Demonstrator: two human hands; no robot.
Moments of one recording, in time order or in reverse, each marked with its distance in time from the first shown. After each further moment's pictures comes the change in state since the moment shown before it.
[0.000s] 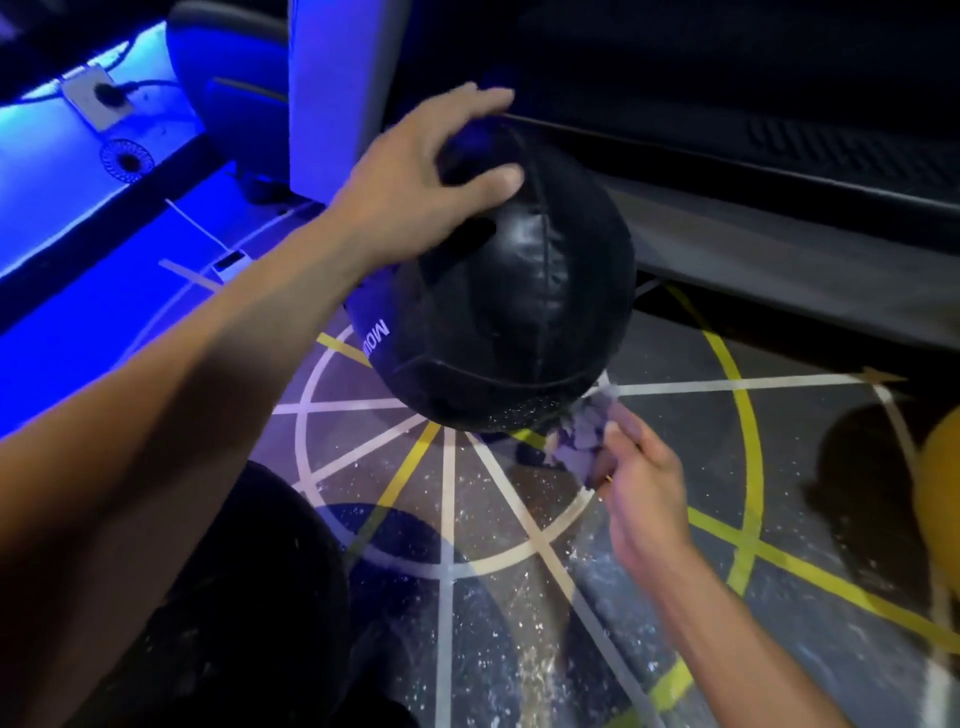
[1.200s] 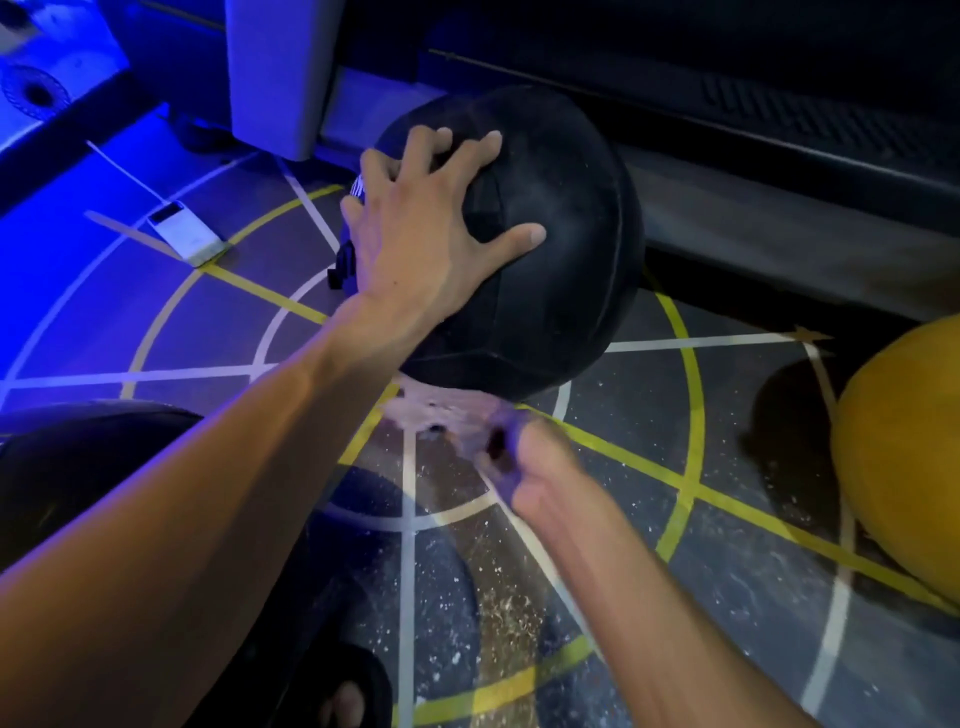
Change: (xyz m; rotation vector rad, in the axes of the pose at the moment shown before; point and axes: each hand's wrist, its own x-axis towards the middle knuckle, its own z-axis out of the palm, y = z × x) left_hand -0.056 0.056 0.077 0.335 0.201 -0.218; right_hand -0.026 0.004 0.041 0.154 -0.003 0.593
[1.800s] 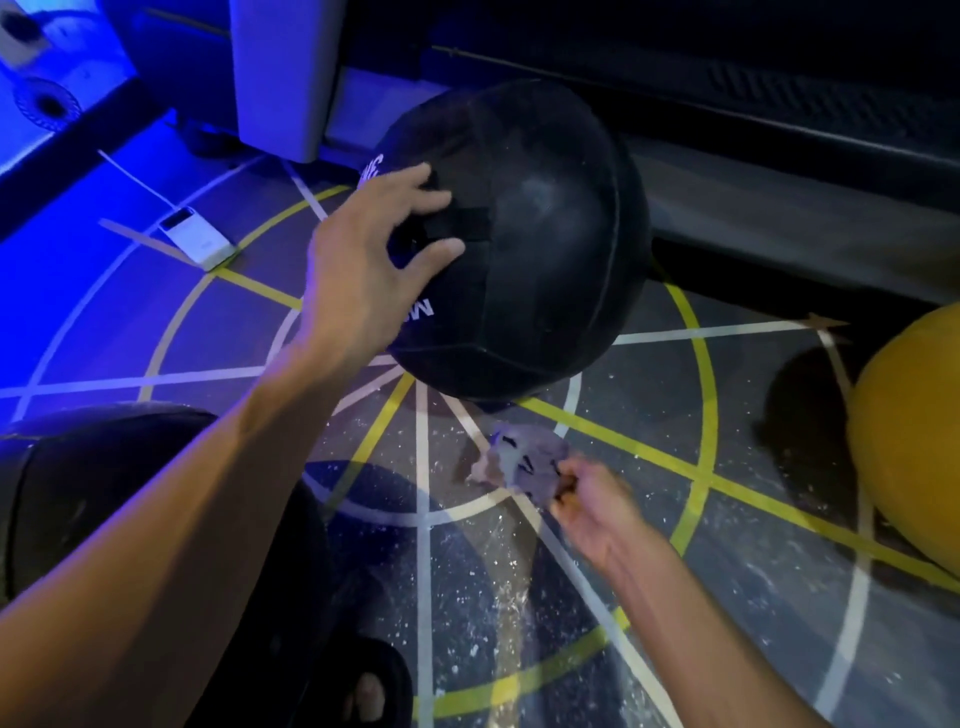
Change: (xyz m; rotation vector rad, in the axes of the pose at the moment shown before) left_hand -0.025 -0.060 -0.009 -0.396 0.085 0.174; right_hand 0.020 0.019 -0.072 0.085 0.081 -0.008
